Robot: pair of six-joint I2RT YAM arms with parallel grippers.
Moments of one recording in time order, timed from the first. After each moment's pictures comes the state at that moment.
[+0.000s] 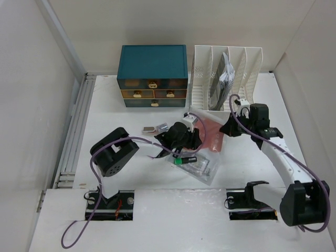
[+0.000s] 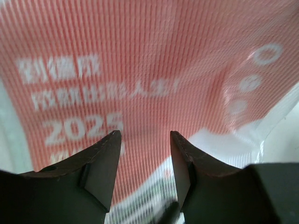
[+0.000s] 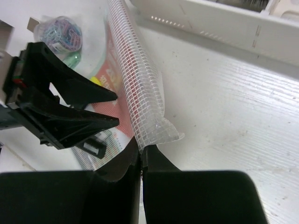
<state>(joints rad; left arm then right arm) -0.93 1.82 0.86 0.49 0.05 -0.46 0.08 1.11 0.75 -0.34 -0.53 0.12</state>
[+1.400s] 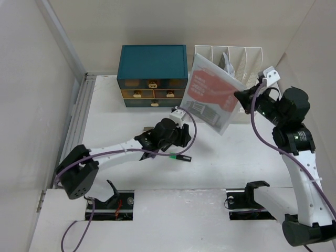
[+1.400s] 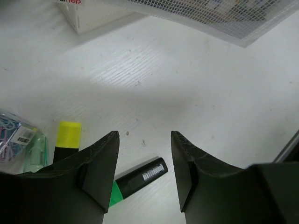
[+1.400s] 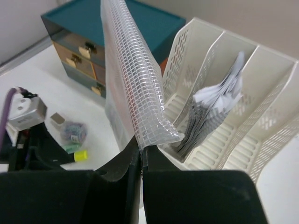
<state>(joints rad) -0.92 1.44 0.80 0.14 -0.07 -0.41 0.12 0.91 1.19 -0.38 -0.47 -0.09</state>
